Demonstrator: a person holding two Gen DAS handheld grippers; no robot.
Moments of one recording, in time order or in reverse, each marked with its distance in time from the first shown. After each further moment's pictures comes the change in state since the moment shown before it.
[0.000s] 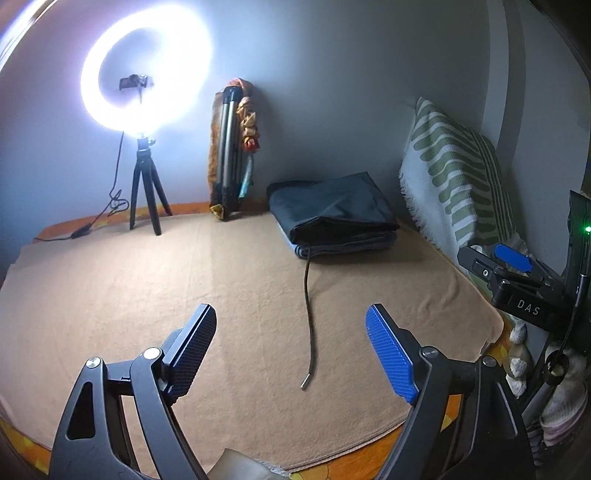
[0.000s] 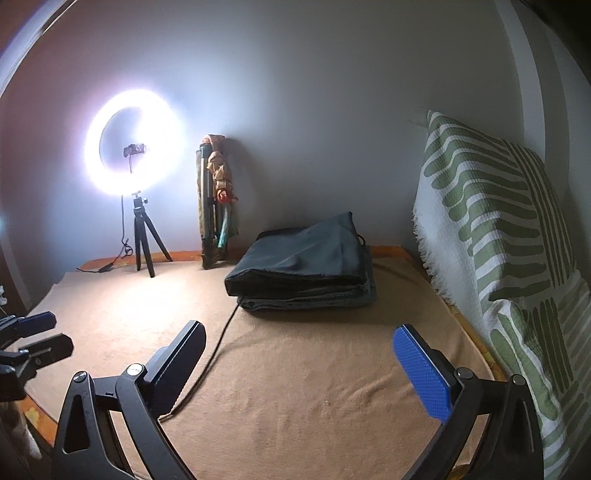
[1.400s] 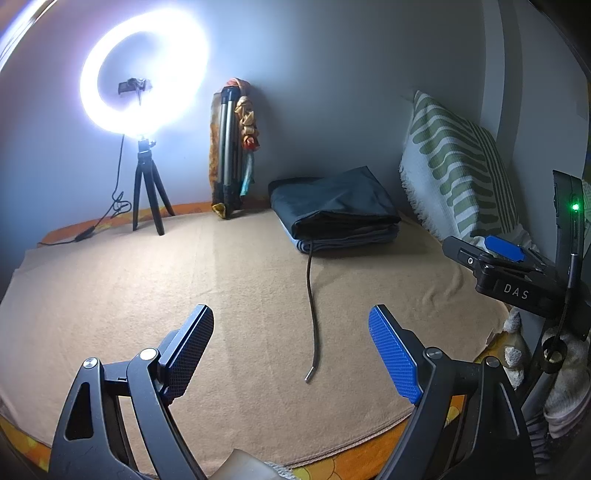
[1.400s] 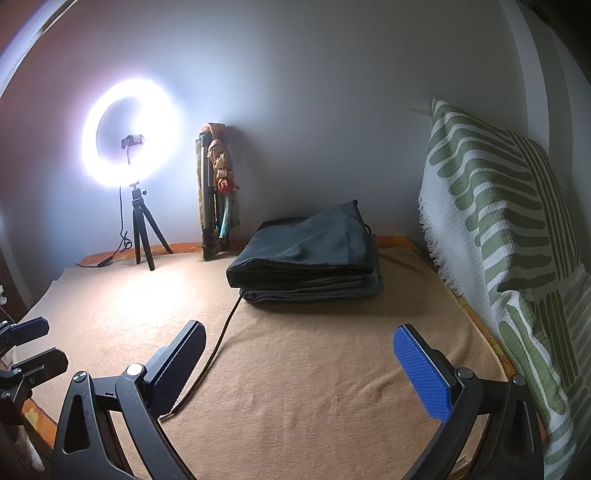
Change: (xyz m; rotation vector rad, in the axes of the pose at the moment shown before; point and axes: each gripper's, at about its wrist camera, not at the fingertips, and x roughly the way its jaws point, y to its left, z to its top) left arm -0.002 -0.003 -0.005 0.022 0.003 0.016; right arm 0.013 0.006 -0.004 0.011 0.033 0.023
